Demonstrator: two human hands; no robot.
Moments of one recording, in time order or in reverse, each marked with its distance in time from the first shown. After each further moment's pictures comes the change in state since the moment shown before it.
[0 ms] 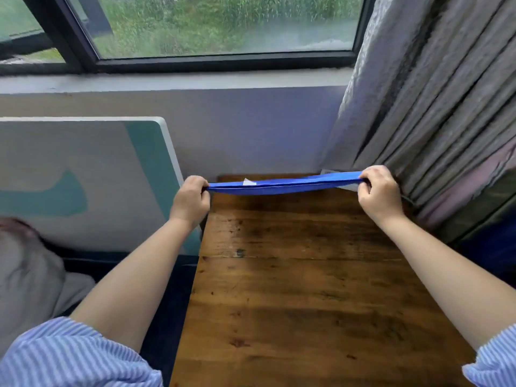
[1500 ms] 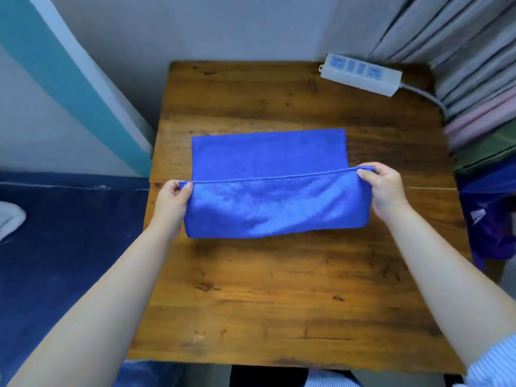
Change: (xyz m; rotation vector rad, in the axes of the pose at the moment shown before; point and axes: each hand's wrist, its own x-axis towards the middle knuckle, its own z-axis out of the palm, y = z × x) left_hand -0.105 -0.075 0.161 -0.720 -0.214 -0.789; right_hand -0.110 0.106 0.100 0.764 -0.325 0.915
